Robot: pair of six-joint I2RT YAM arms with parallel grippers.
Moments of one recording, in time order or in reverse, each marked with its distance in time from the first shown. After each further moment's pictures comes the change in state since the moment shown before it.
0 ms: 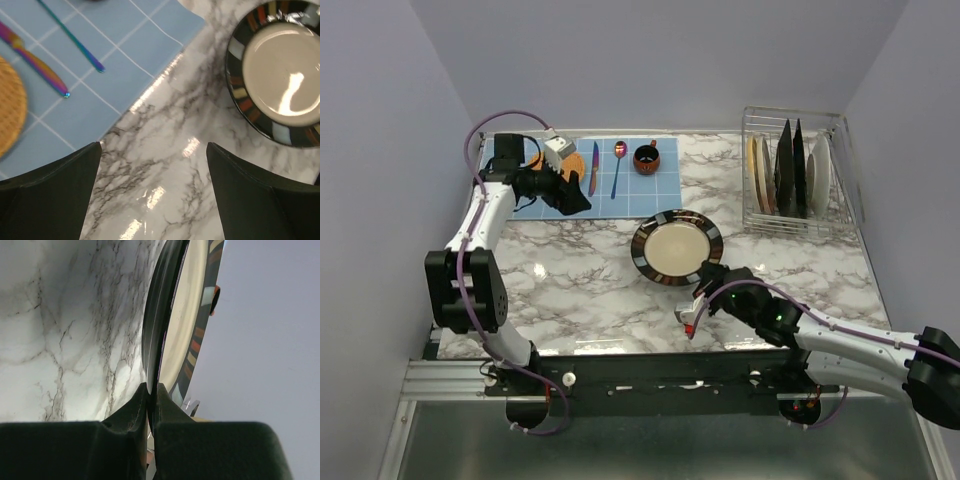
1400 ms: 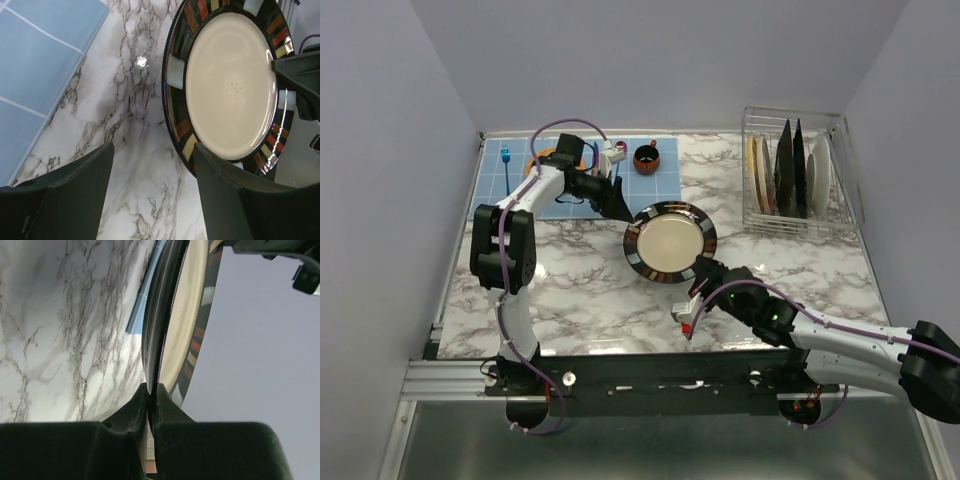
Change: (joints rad) left arm -0.212 0.365 0.238 -0.219 0.235 -0.030; right arm 0.013 0.045 -0.003 0.132 0.005 -0.107
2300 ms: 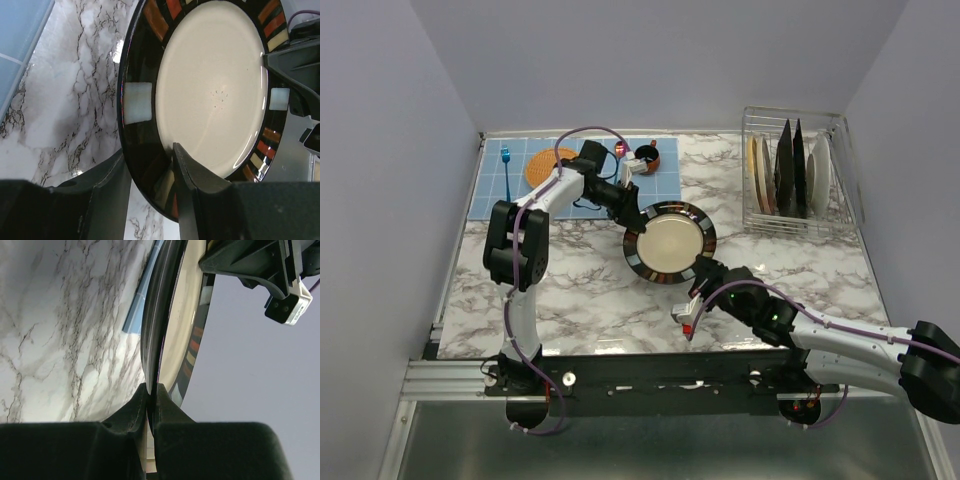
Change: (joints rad) left arm -0.121 0.088 0.044 -0.045 0.011 0.023; right arm 0.000 0.000 0.000 0.008 0.000 -0.039
